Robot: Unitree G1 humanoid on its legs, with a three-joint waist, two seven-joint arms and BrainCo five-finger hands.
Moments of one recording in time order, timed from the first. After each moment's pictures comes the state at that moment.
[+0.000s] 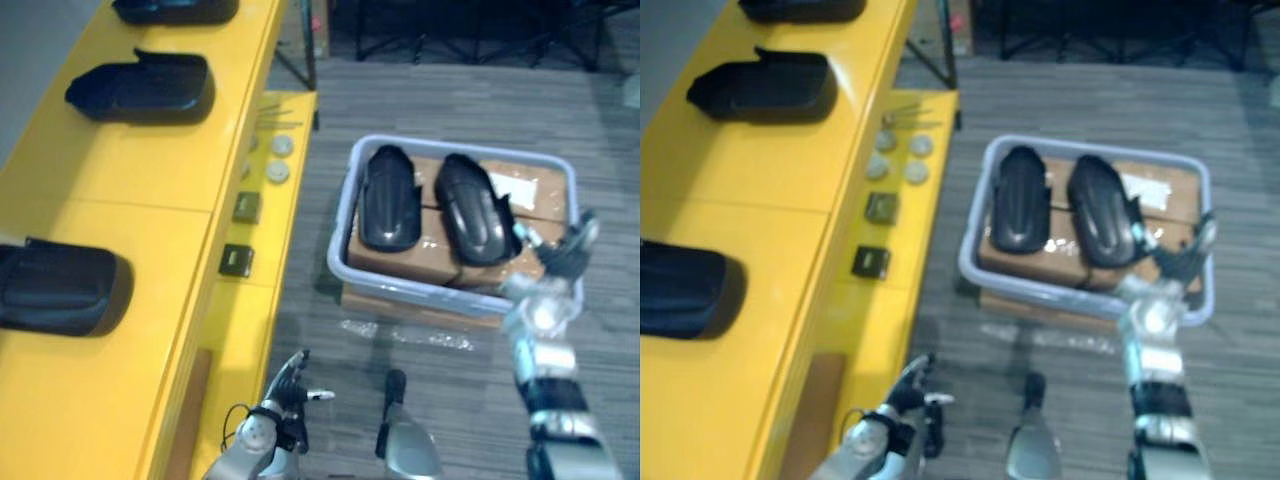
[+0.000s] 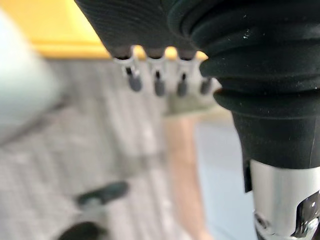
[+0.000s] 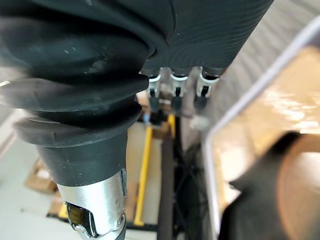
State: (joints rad) left arm 0.15 0.20 -0.50 0.35 -0.10 0.02 0.11; right arm -0.64 -0.63 -0.15 0.70 0.29 -0.15 -0.62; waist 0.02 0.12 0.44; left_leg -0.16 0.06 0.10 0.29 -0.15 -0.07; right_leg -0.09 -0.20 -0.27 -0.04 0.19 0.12
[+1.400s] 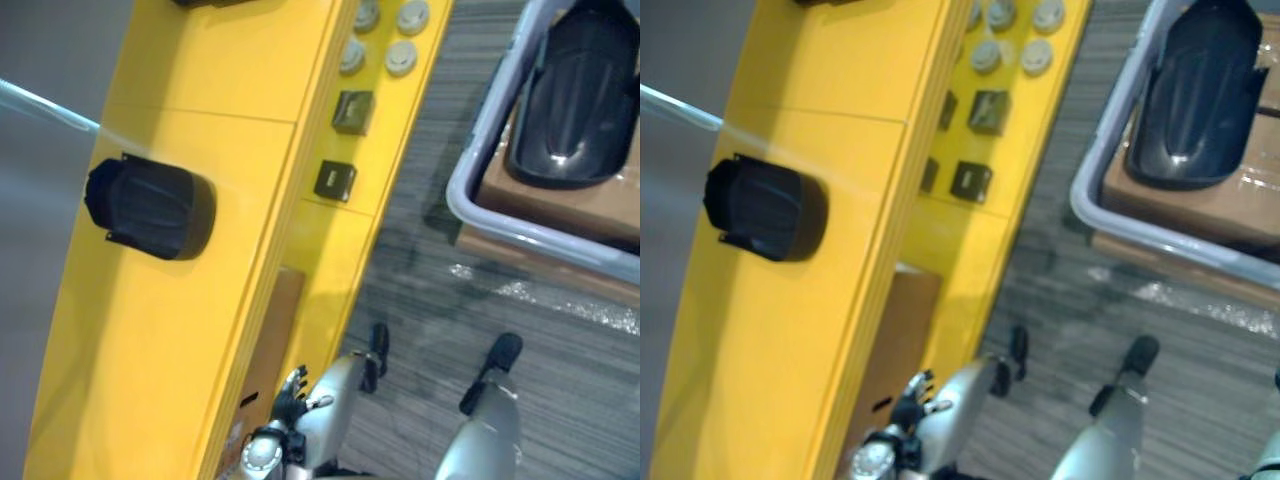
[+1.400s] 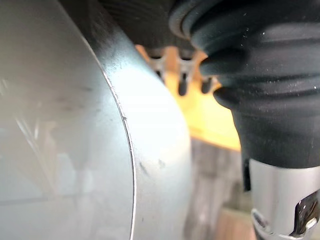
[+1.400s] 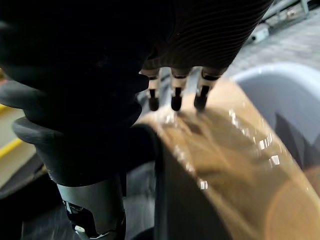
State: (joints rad) left arm 0.14 0.12 -0.52 0.55 -0.36 -0.16 0.16; right arm -1.06 -1.17 0.04 1.31 0.24 0.33 -0.56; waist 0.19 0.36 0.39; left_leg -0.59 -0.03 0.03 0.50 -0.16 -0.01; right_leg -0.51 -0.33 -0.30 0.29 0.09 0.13
